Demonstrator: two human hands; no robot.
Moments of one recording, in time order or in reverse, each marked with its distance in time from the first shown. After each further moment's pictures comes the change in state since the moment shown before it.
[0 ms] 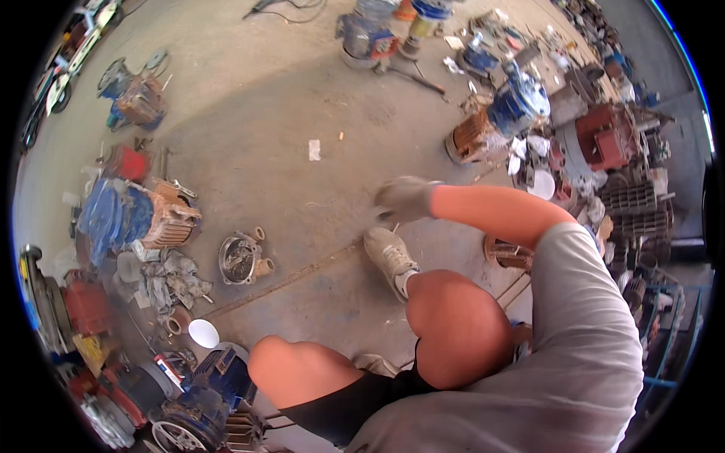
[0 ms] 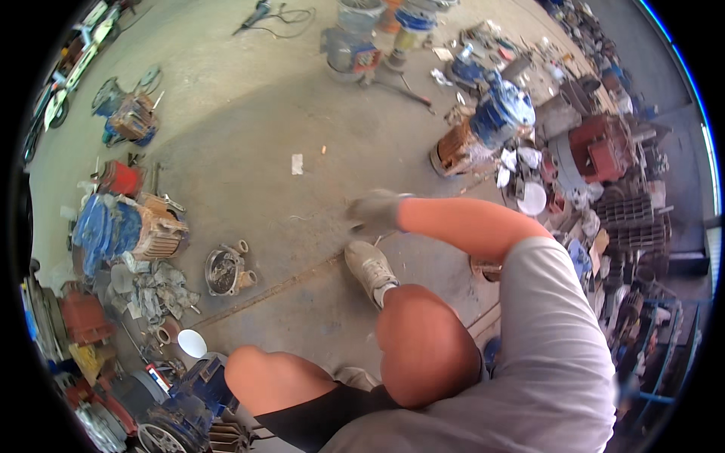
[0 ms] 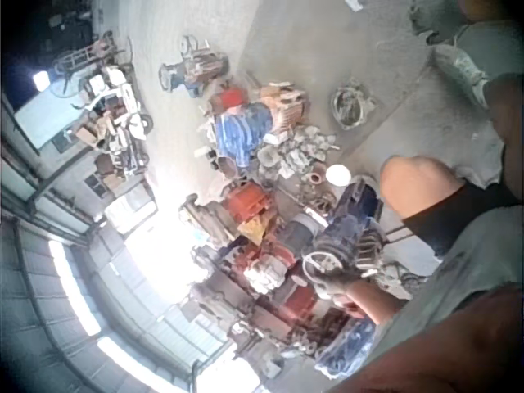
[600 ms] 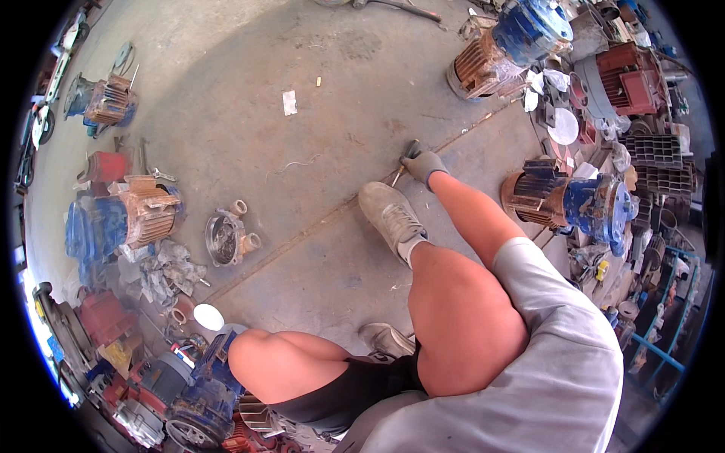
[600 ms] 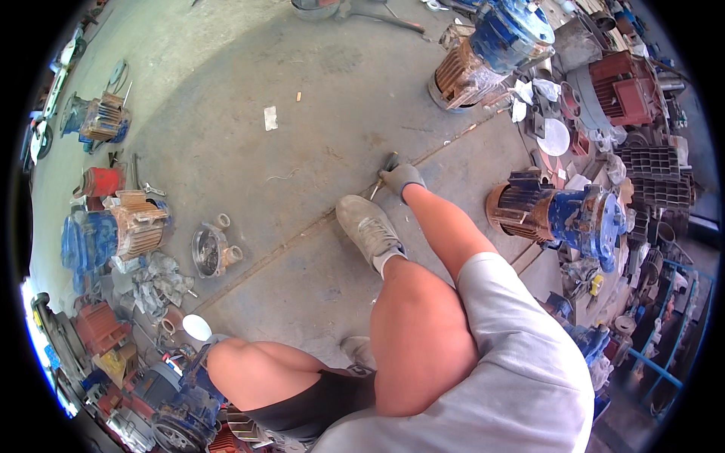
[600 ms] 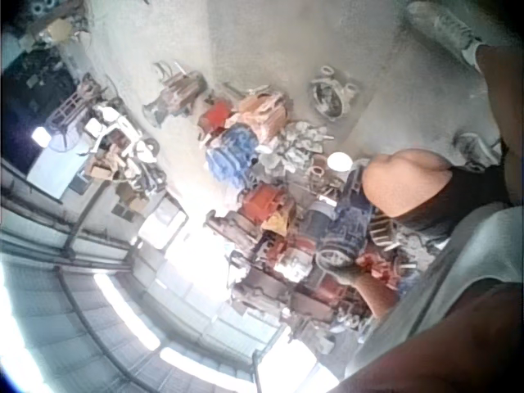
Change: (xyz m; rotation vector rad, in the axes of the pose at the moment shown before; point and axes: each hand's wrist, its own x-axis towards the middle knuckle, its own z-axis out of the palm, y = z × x) left_hand 0.041 -0.065 -0.092 -0.503 0.153 -0.411; right_hand 0.002 0.098 0.257 0.879 0.228 1.174
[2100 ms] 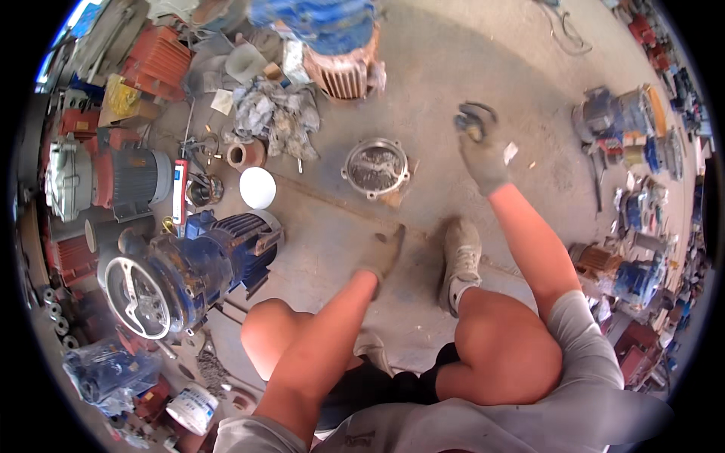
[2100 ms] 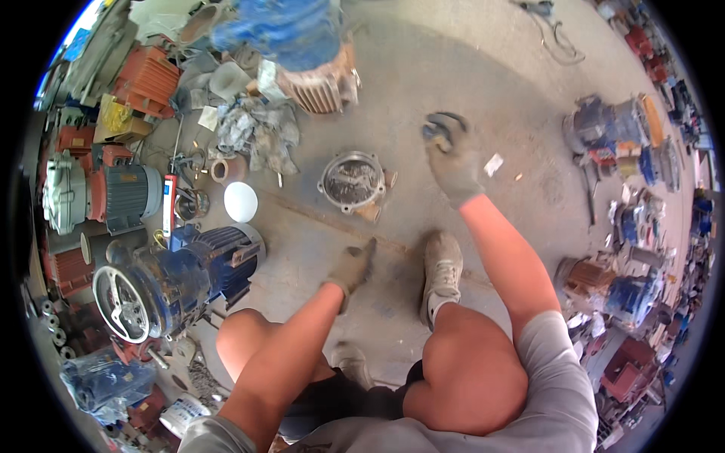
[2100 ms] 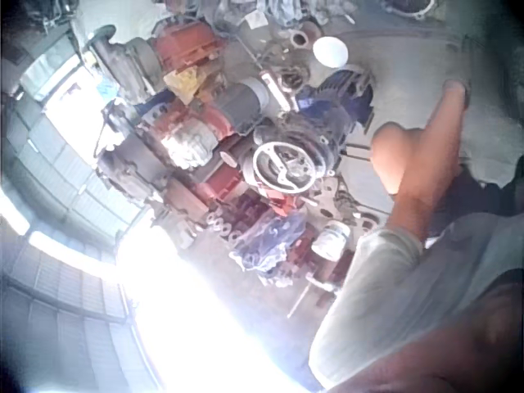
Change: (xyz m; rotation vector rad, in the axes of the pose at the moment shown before) left_hand -0.275 -0.178 0.407 0.493 -1.088 -0.179; right_hand -0.184 -0.451 0.113 0.325 0.187 -1.472
